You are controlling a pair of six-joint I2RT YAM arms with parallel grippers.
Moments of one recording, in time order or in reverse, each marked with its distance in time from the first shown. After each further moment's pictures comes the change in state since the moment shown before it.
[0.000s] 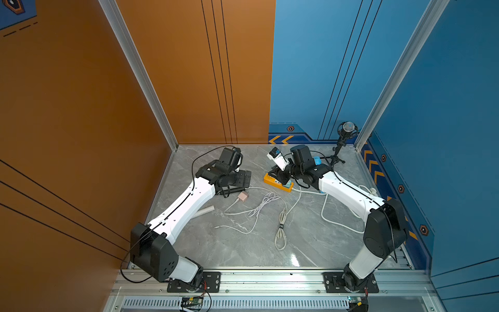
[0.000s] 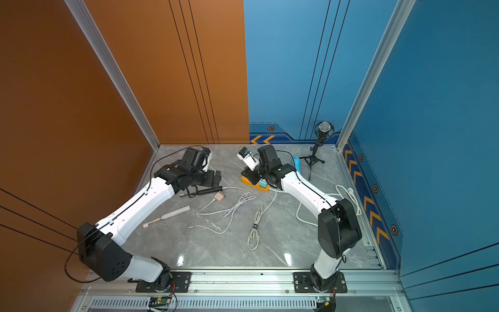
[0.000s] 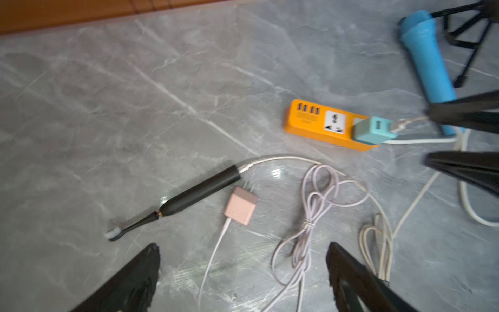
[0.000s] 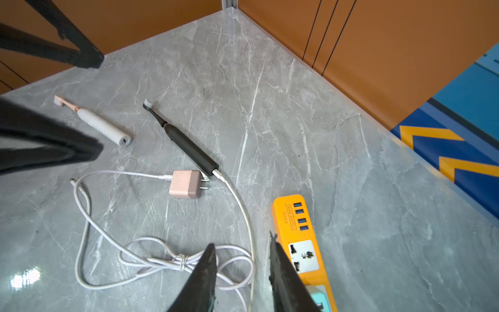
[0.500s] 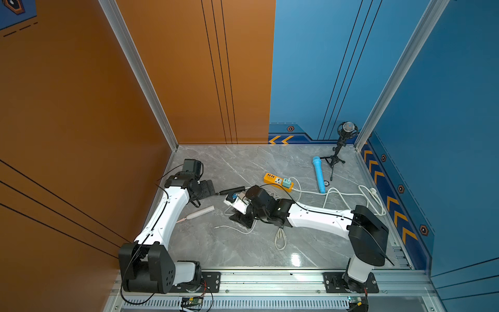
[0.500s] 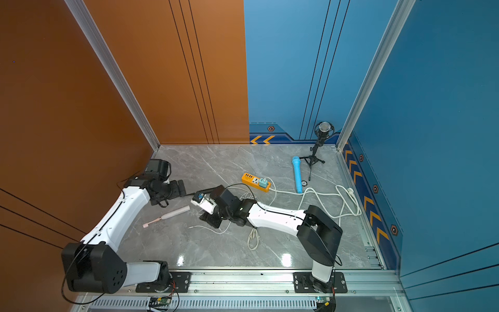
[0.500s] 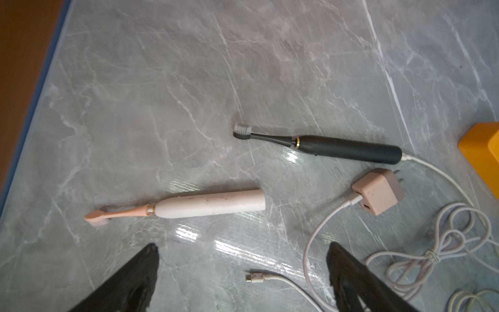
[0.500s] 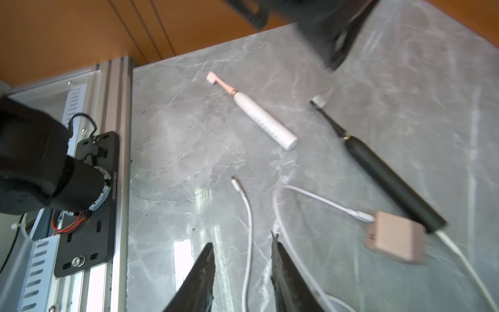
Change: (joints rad) left arm 0.380 -0.156 -0.177 -0.155 0.011 -0.113; right arm 0.540 0.136 -0.131 0.250 0.060 0.049
